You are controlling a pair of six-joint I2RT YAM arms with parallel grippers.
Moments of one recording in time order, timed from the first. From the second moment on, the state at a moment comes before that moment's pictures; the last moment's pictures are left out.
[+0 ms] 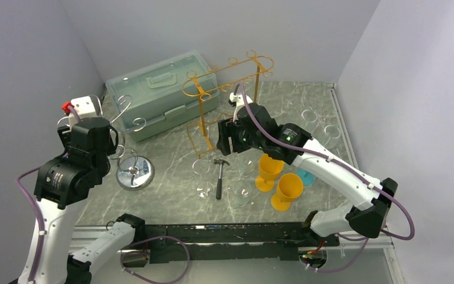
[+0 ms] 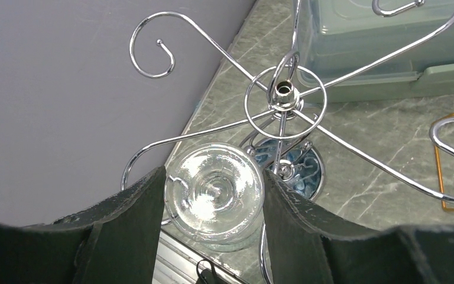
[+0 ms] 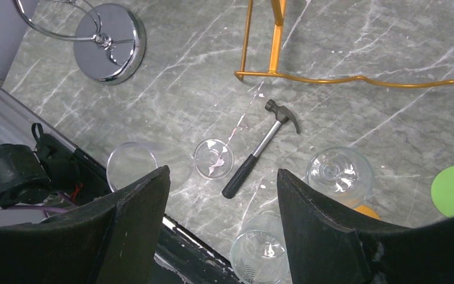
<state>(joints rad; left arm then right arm) -0.34 0.87 1.48 -1.24 -0.83 -0.30 0.92 1.35 1.44 -0.73 0.12 0.44</state>
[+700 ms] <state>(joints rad) -0.34 0.84 1.56 -1.37 -0.69 -0.30 0.92 1.38 1.47 -0.74 0.12 0.45</state>
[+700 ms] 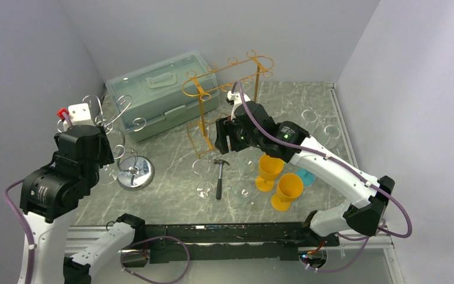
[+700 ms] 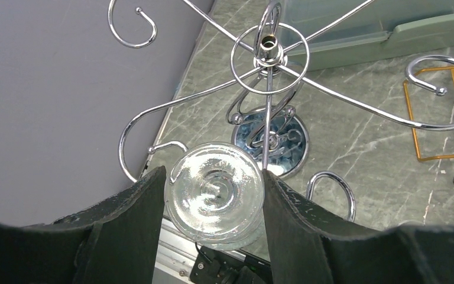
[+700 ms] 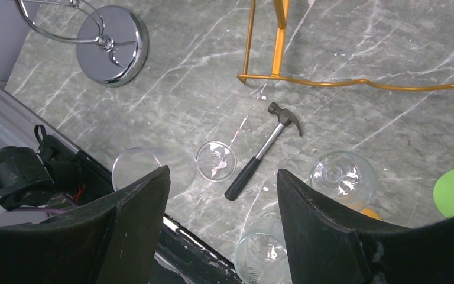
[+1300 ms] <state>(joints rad) -0.34 0.83 1.65 -1.45 -0.57 -0.28 0.92 1.40 1.50 -0.74 0.12 0.47</state>
